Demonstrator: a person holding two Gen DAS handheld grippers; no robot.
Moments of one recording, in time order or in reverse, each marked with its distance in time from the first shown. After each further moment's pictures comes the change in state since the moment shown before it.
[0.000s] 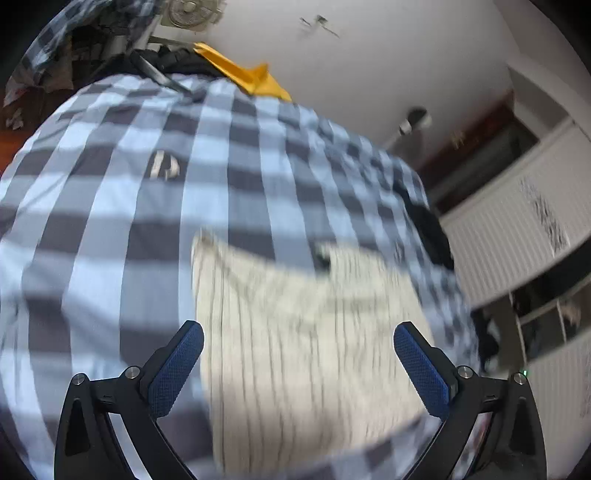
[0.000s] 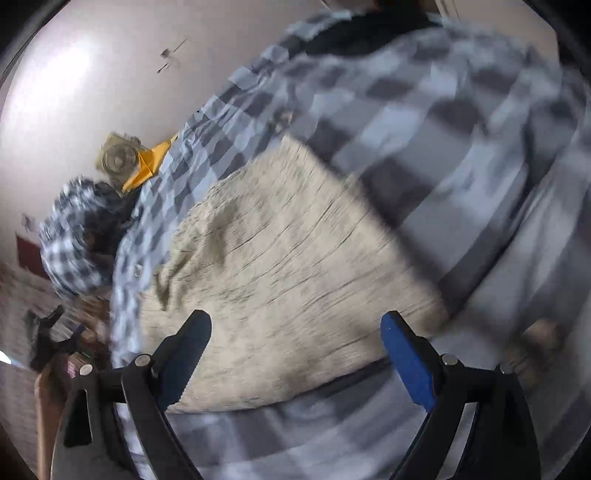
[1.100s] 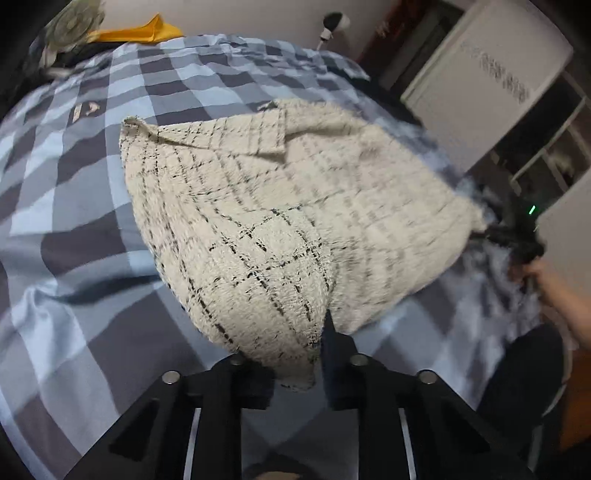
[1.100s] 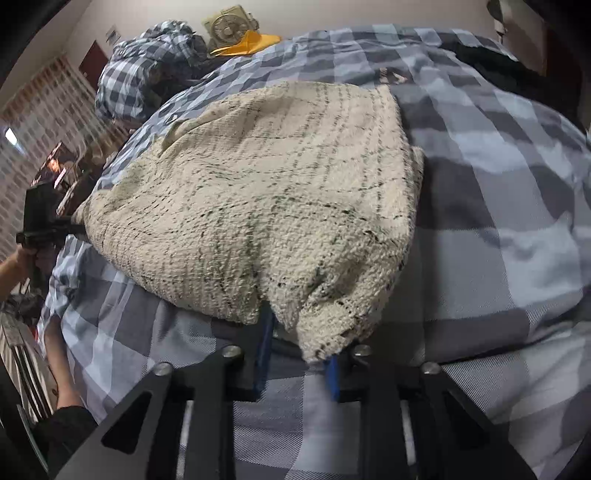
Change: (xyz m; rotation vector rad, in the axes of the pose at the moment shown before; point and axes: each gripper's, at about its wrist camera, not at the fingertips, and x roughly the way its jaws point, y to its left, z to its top) left arm 0.056 0.001 -0.130 0.343 0.218 -0.079; right arm 0.056 -0.010 -0.032 -0.613 0.166 0.079
